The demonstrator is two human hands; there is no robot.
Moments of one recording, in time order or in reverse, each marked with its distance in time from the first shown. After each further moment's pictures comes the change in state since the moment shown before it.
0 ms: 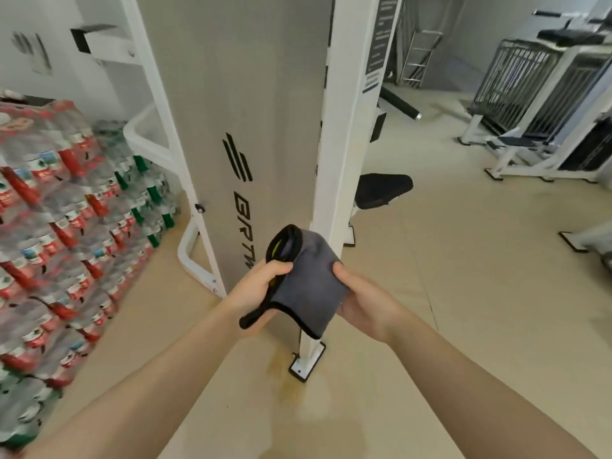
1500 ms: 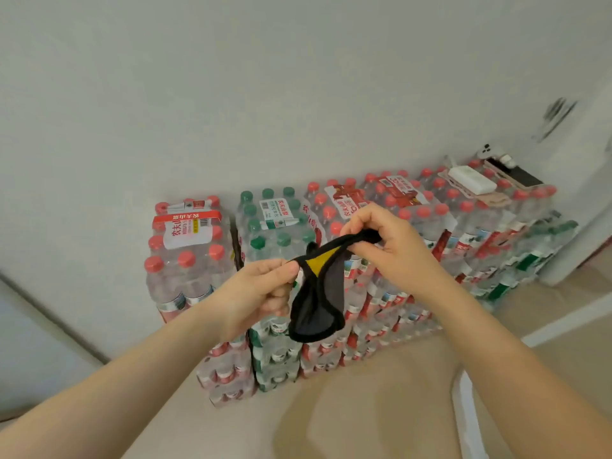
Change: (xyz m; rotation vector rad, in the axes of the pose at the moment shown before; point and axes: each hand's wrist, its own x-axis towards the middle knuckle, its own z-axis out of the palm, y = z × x) left_hand -0.216 0.262 -0.595 -0.036 0.915 0.469; right_hand 0.453 0.039 0.689 -0.880 -1.123 -0.709
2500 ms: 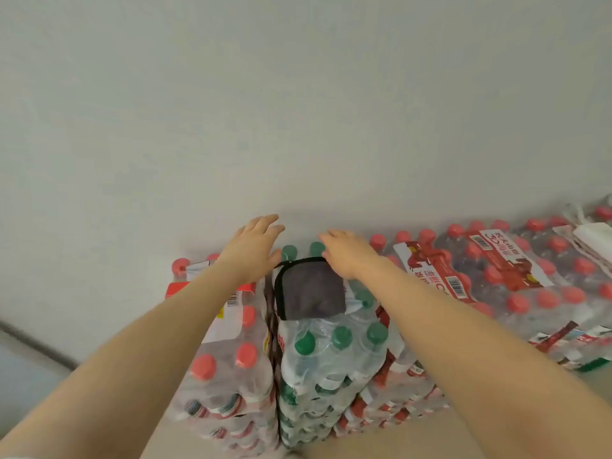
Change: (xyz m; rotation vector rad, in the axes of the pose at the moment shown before) left_hand 0.228 0.048 -0.227 1.620 0.344 0.086; right_hand 0.302 0.157 0.128 -0.755 -0.521 0.189
